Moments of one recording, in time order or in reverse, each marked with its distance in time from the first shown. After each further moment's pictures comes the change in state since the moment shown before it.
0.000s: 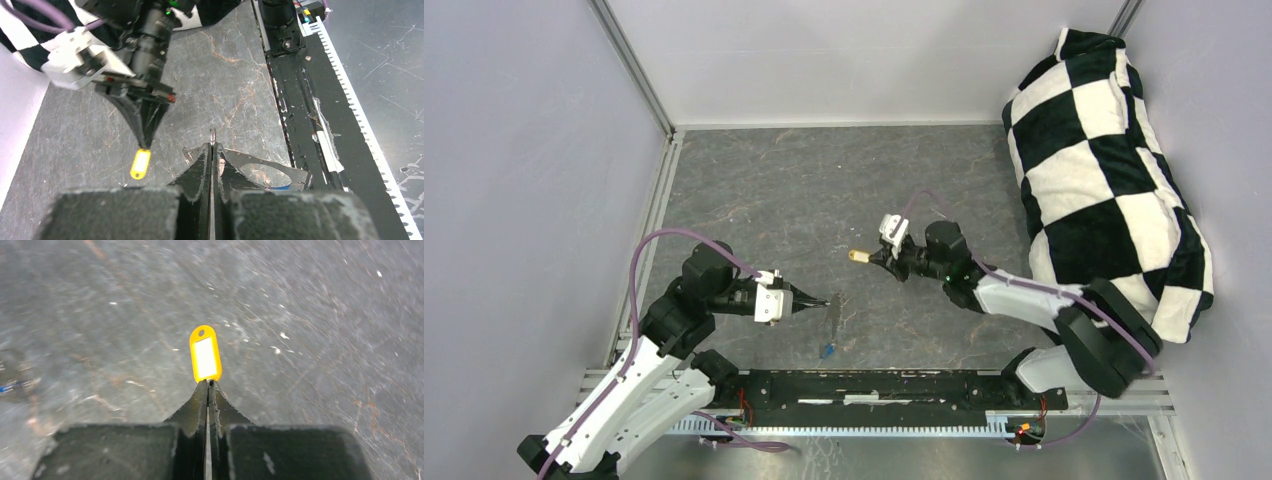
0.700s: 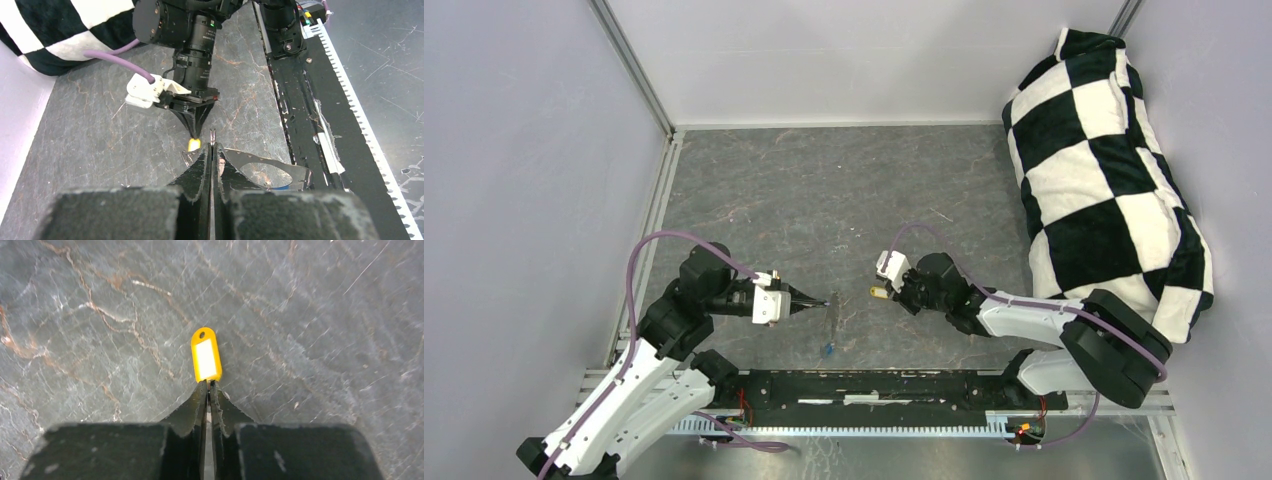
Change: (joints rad) left arm 0.000 -0.012 0.000 0.005 0.000 -0.008; right arm 0.164 -0.141 -0.183 -0.159 0.238 -0.017
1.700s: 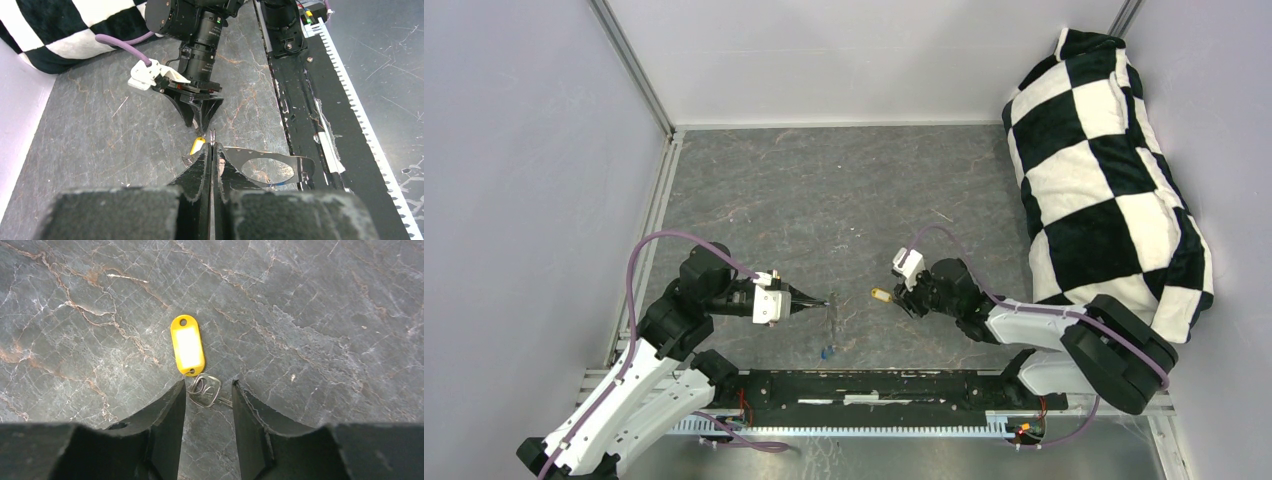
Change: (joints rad) left arm 0.000 -0.003 0.000 -0.003 -0.006 0.000; right arm -0.061 -0.036 -0.123 0.126 0.009 0.109
